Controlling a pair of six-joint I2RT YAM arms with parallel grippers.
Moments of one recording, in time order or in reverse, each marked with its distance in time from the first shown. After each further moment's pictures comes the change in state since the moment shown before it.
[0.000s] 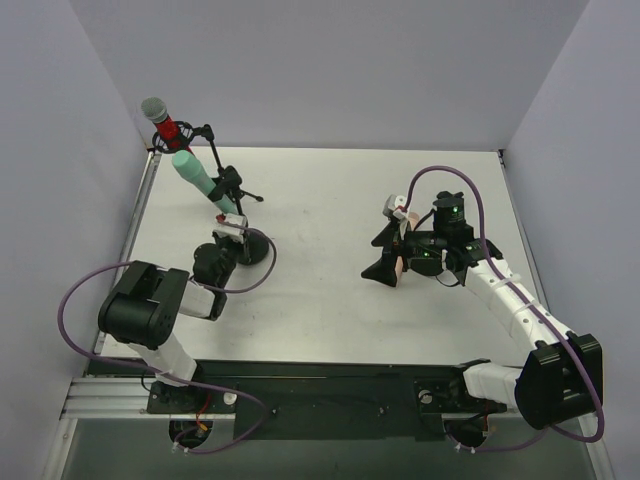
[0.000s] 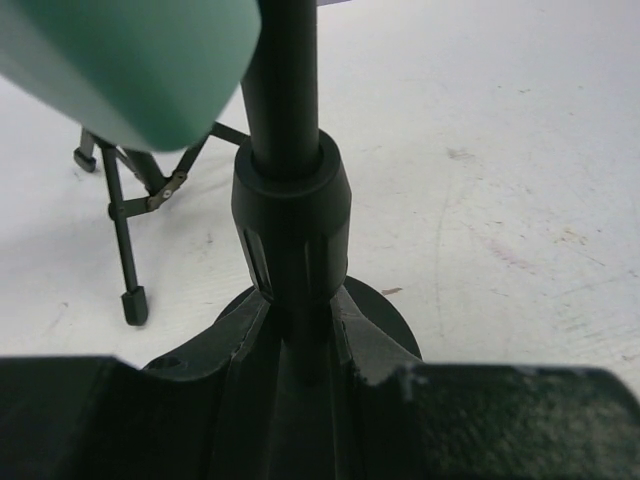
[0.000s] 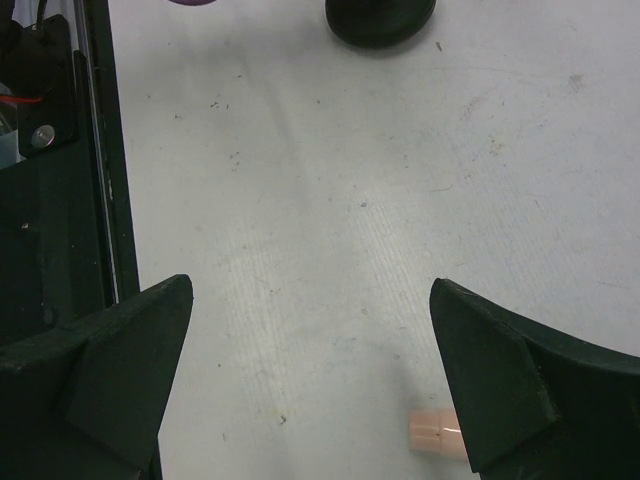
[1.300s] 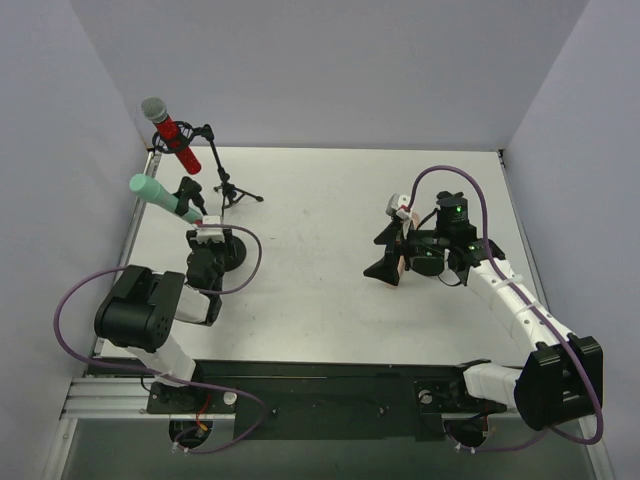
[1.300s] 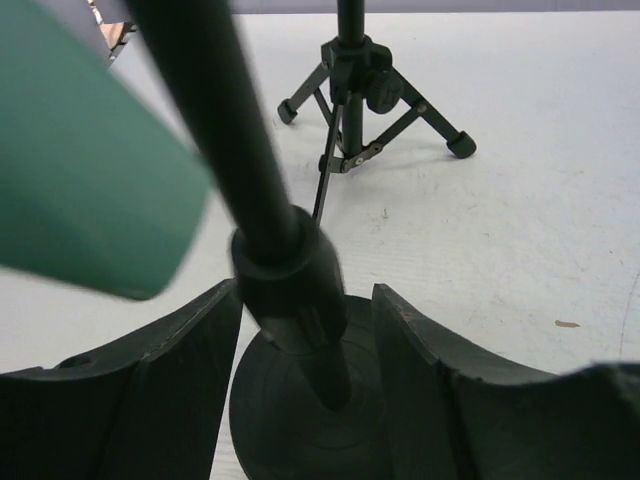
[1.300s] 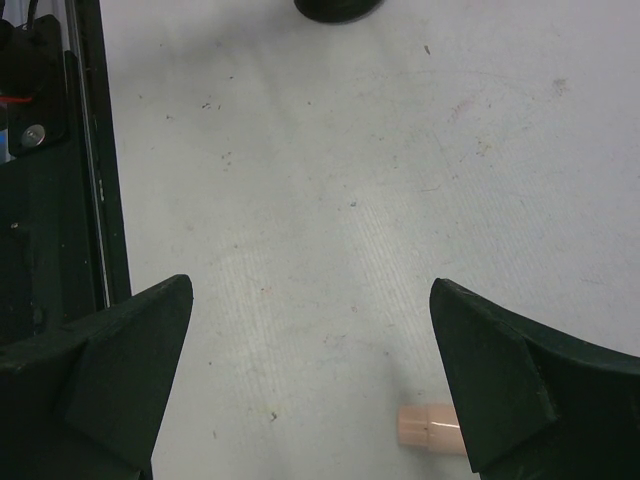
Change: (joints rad) left arm 0.067 -0.010 -0.047 0.034 -0.330 0.000; right arm -0.020 -0.005 0.000 -0.001 -0.008 -0.019
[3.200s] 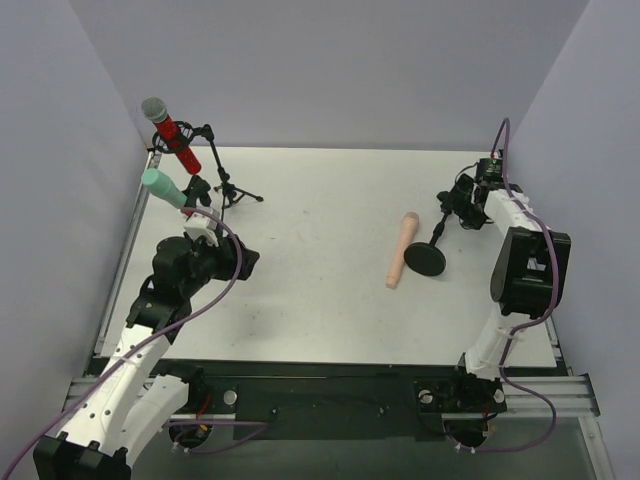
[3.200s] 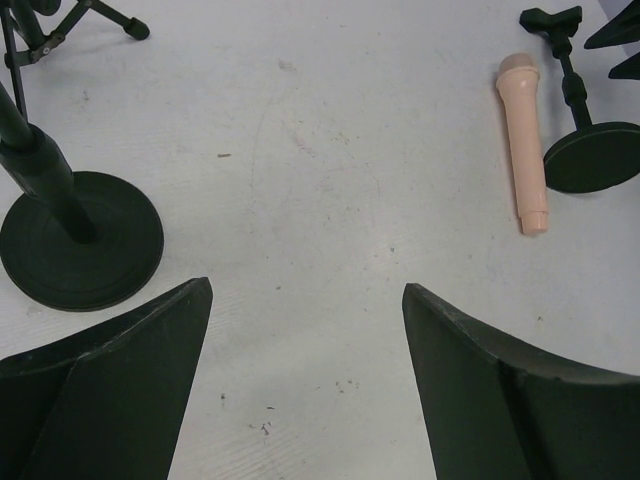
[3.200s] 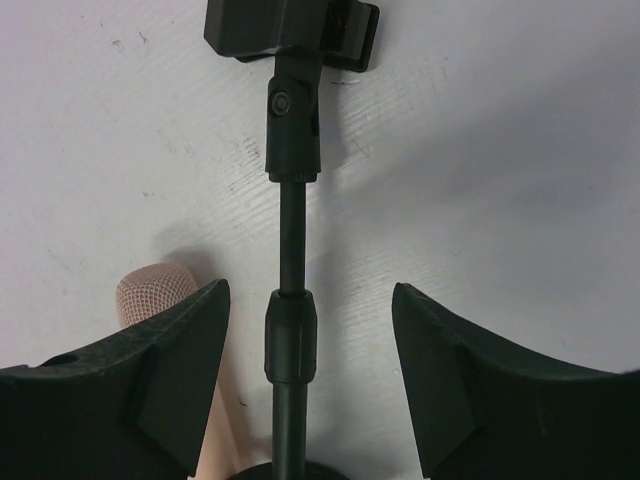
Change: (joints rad) left arm -0.069 -0.917 0.311 -1.492 0.492 -0.337; right arm -0.391 0.648 0.509 -0.159 0.954 0.843
